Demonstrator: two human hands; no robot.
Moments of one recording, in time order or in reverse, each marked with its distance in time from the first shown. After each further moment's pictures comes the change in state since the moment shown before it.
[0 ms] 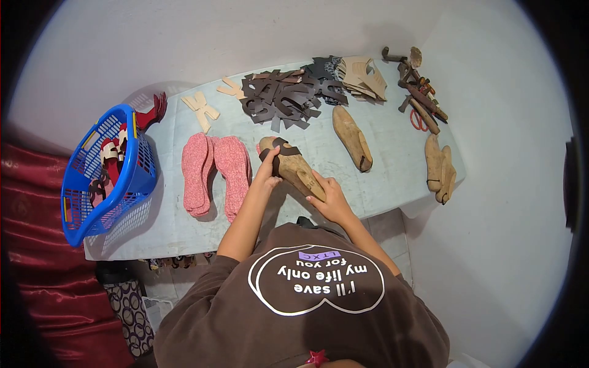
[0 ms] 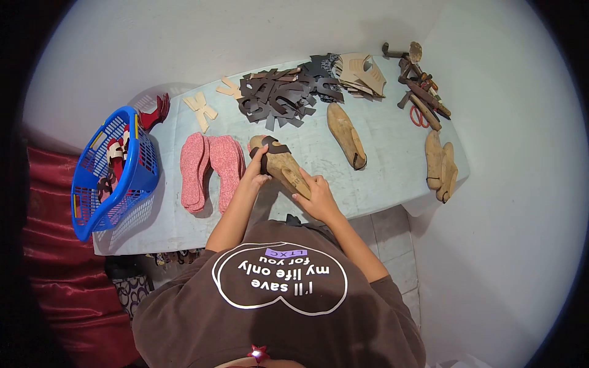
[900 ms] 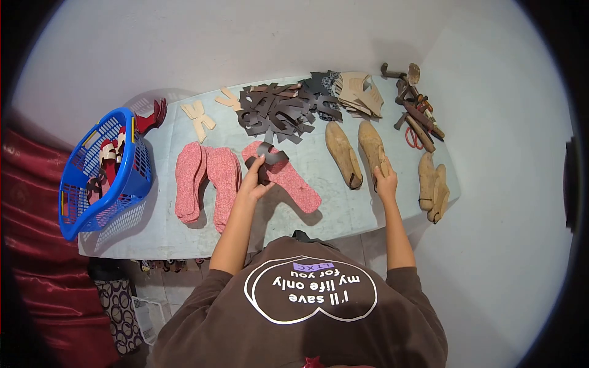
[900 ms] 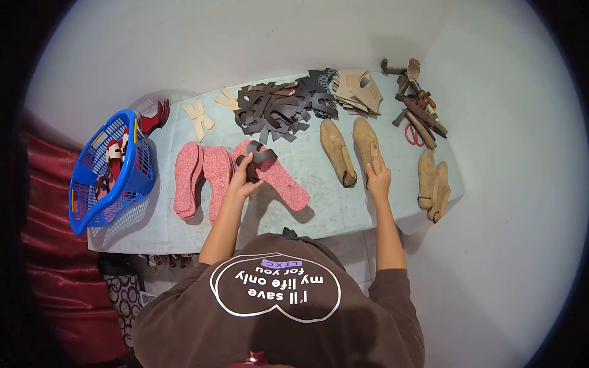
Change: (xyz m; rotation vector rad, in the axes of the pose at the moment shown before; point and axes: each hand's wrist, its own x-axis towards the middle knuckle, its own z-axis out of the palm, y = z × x) left_hand -0.031 0.011 0.032 0.062 0.168 0.132; right_hand 0.039 0.175 -0.113 -0.013 0.569 0.271
